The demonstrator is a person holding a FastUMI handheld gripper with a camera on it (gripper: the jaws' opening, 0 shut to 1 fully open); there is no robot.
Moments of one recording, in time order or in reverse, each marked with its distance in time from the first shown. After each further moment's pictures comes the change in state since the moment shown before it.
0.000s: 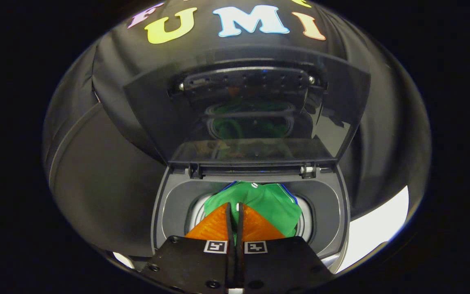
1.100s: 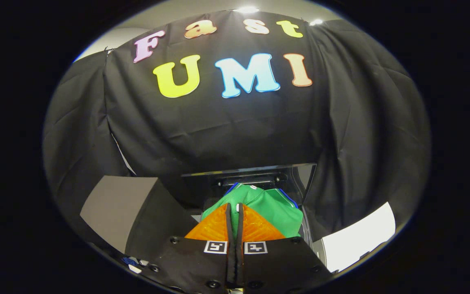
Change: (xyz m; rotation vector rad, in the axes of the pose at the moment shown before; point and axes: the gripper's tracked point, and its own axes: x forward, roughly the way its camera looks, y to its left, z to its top) arm -0.191 0.020 0.115 0.049 -0.287 -0.001
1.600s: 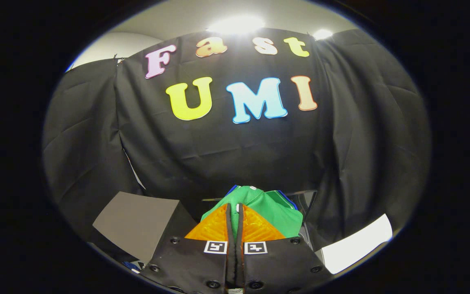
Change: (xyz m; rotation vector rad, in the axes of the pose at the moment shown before) arm -0.065 0.035 0.071 -0.004 -0.132 0.032
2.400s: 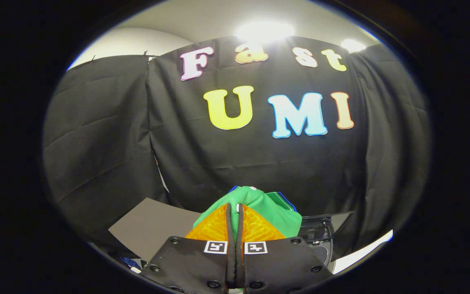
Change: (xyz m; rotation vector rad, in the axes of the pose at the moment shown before) arm 0.005 0.114 0.053 -0.103 -0.082 0.154
